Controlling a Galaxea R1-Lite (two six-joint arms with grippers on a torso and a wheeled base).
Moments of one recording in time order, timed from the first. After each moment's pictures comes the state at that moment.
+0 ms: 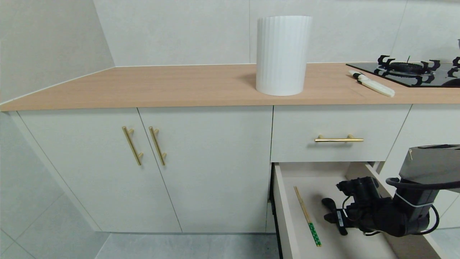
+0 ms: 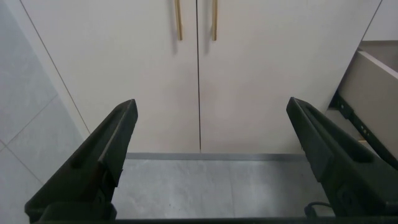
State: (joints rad) left arm 0.00 0.00 0.00 0.00 0.01 0.00; right arm 0.17 2.33 -0.69 -0.73 -0.09 0.11
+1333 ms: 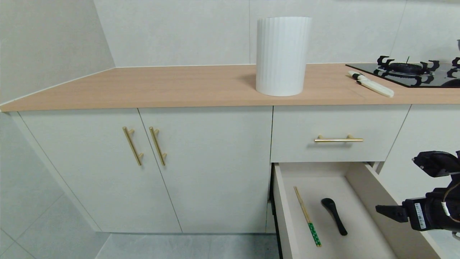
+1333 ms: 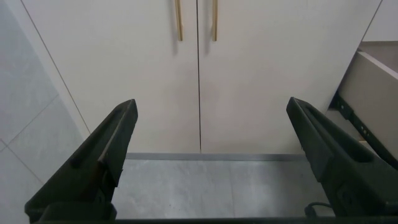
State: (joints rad) left arm 0.00 0.00 0.00 0.00 0.01 0.00; right arm 0.18 1.33 -0.57 -0.01 -0.07 0.06
